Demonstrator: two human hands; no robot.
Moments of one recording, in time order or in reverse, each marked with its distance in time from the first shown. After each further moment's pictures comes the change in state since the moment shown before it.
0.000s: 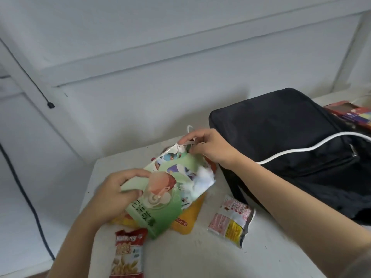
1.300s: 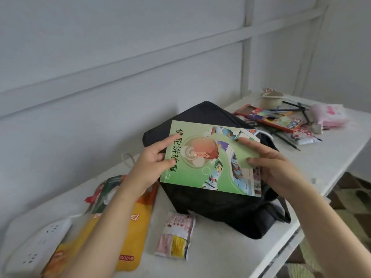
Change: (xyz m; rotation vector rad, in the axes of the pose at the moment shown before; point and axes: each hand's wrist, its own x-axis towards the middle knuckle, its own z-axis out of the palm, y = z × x) left_hand 0.077 0.139 0.145 -0.392 -0.436 0.204; right_hand -0.209 -0.012 -0.154 0.449 0.552 0.144
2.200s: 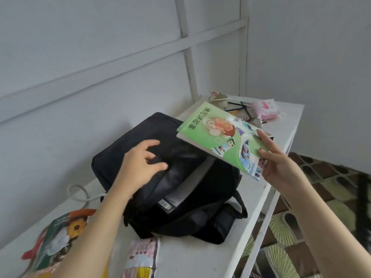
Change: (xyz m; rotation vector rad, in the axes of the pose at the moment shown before) left_hand 0.066 0.003 0.058 0.548 0.019 0.145; right_hand -0.047 -0.015 -0.086 0.419 0.386 -0.155
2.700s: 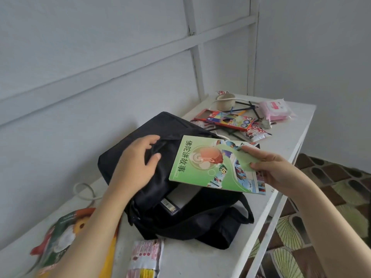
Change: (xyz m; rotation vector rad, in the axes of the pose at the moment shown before) left_hand 0.001 -0.008 -0.009 0.210 0.155 0.241; right_hand 0.016 0.002 0.002 -0.428 -0.075 0.206
